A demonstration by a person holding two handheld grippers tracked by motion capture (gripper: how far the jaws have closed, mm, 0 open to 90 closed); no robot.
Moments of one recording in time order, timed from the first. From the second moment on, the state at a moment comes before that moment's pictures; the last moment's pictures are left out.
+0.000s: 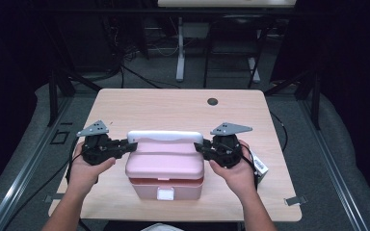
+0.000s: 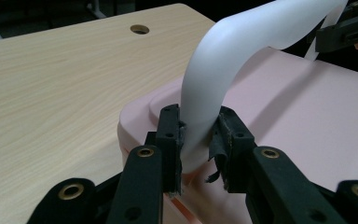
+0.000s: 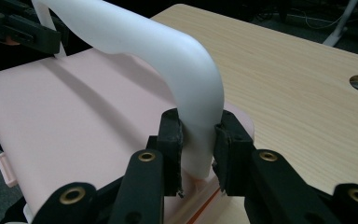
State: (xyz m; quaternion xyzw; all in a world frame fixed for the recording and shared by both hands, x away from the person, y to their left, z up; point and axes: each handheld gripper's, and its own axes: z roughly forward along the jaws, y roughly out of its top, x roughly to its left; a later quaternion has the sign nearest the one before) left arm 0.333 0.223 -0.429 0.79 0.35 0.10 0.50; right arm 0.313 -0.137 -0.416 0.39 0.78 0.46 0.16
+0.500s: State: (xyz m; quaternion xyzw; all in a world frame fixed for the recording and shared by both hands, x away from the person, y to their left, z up) left arm 0.314 0.245 -0.413 0.78 0.36 0.13 0.50; right arm 0.315 -0.141 -0.408 0.39 0.77 0.48 0.16
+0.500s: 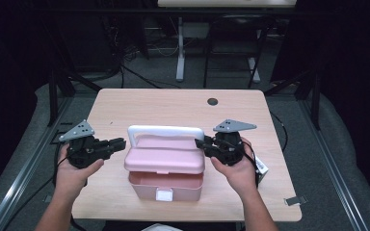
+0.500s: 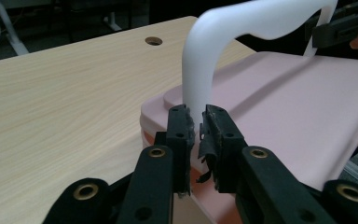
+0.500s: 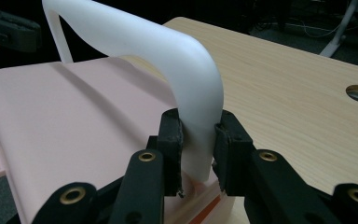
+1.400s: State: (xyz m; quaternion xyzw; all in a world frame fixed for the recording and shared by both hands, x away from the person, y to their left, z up) left arm 0.295 0.242 -0.433 0.80 0.36 0.10 0.46; right arm 0.333 -0.145 -0.402 0.39 0.77 0.49 0.13
